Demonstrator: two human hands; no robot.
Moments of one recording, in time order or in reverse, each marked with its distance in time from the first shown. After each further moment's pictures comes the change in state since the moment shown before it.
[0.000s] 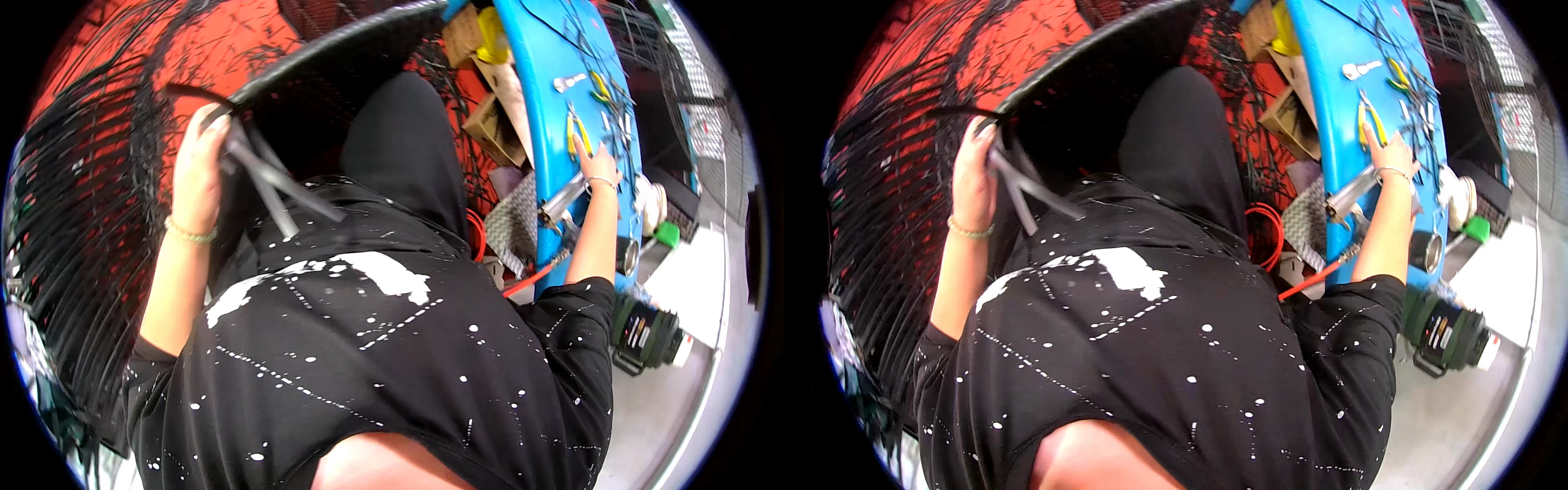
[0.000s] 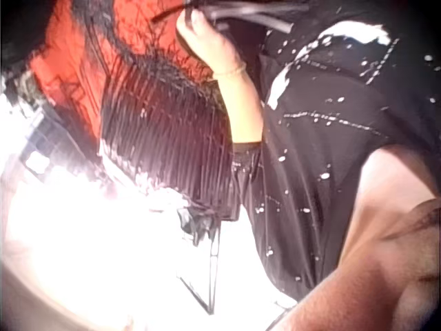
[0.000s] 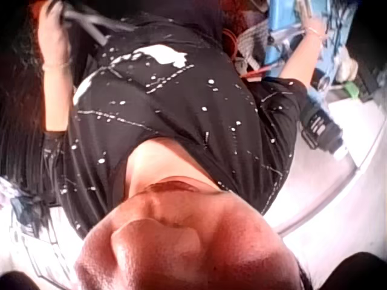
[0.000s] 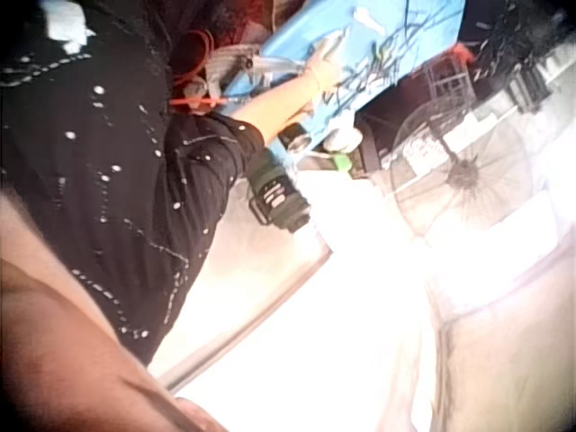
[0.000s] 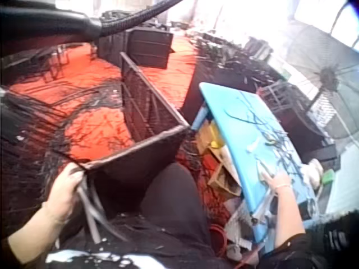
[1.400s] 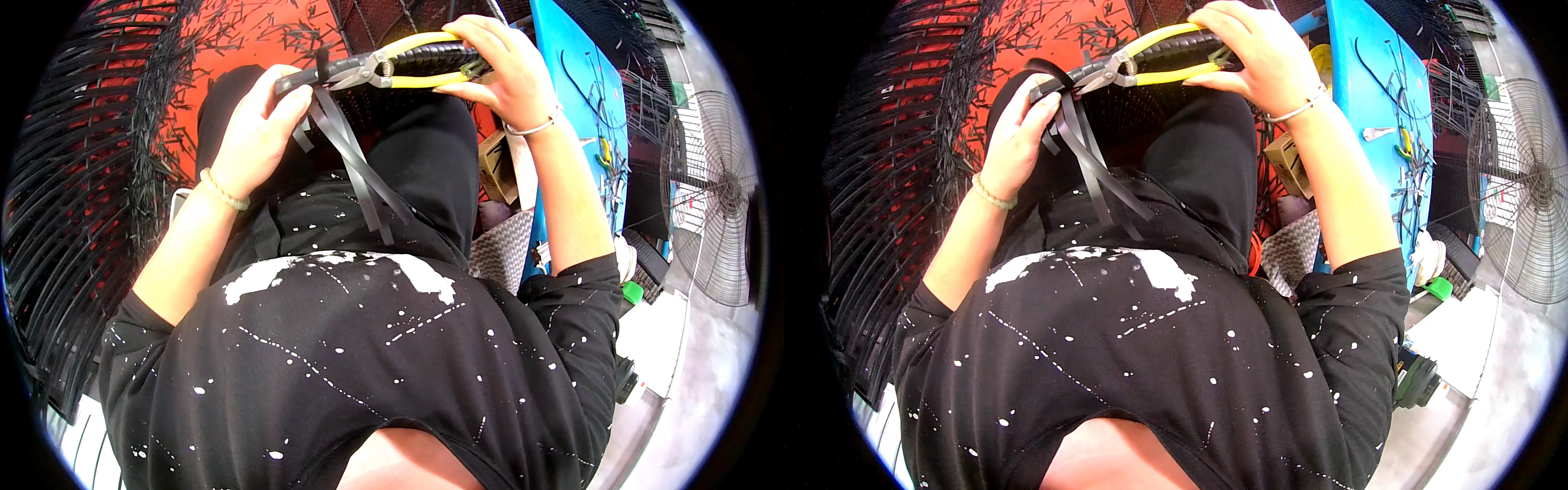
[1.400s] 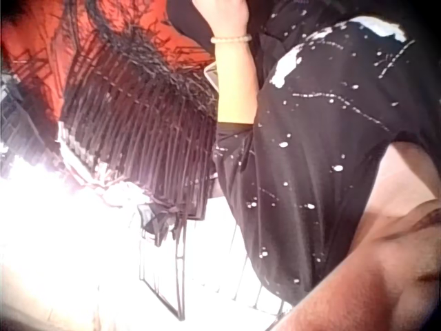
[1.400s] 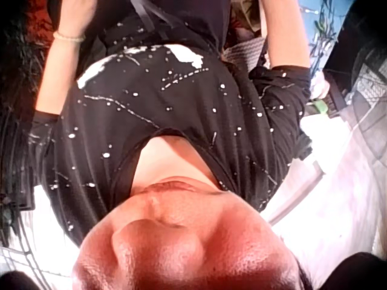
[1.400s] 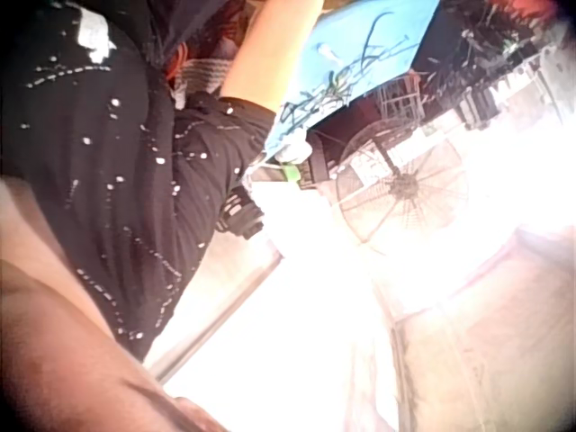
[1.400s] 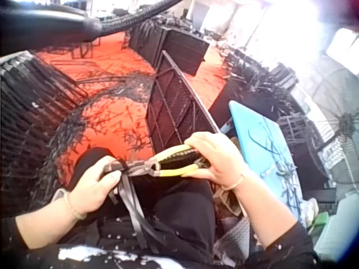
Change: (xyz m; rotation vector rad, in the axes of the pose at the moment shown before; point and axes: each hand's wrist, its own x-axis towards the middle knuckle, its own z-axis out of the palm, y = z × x) left_hand -0.001 -0.007 -0.003 -0.002 -0.090 0.028; right_hand -0.137 -0.302 -0.183 0.542 0.636 -1.779
